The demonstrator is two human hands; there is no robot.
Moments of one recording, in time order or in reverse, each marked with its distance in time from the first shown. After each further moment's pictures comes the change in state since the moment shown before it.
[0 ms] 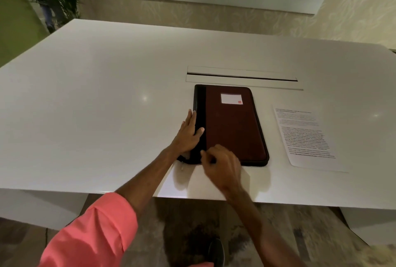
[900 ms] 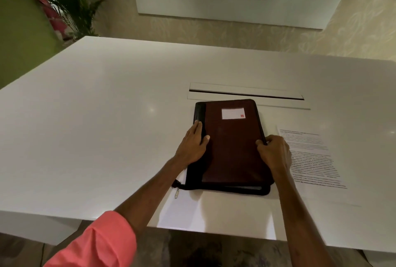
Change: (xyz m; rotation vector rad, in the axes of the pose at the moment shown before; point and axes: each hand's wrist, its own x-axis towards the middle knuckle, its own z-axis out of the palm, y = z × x) left_hand 0.042 0.030 -0.003 0.082 0.082 -0.069; right_hand 0.125 0.103 -0.095 -0.014 0.017 0.643
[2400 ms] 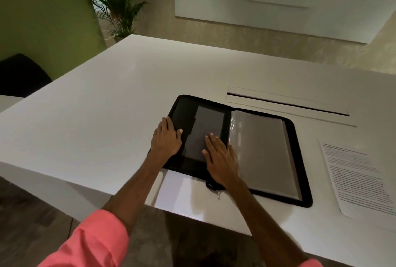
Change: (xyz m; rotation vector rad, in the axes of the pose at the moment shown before) left_hand -0.073 -0.133 -0.130 0.335 0.229 -0.358; right_hand -0.118 -0.106 0.193 -0.262 -0.351 -0.799
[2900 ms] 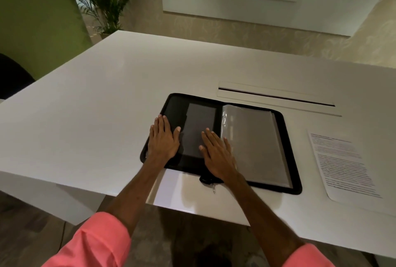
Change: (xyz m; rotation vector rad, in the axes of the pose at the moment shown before) left_hand -0.006 0.005 0.028 -0.027 0.078 0.041; right_hand -0.006 0.008 -0.011 -0.035 -0.015 -0.005
